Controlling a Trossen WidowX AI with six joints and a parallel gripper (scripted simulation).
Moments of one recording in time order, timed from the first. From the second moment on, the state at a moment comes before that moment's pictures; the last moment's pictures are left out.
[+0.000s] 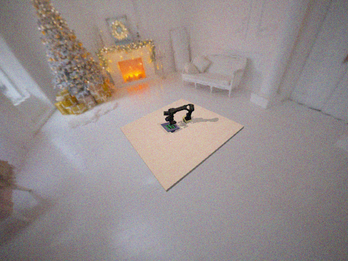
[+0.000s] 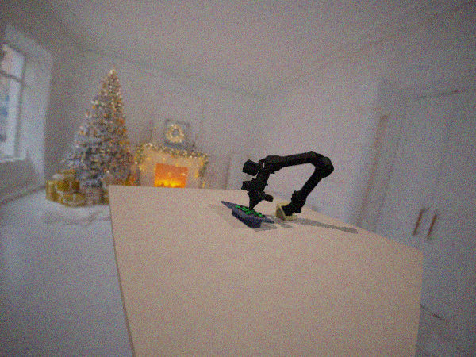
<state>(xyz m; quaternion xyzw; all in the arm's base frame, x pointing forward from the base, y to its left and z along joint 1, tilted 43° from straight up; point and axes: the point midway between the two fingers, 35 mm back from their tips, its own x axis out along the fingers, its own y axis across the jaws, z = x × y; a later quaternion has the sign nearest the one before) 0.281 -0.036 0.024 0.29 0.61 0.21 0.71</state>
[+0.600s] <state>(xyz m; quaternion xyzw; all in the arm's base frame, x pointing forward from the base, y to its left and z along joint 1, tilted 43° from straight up) 0.281 -0.034 0.023 0.29 0.61 0.21 0.71</state>
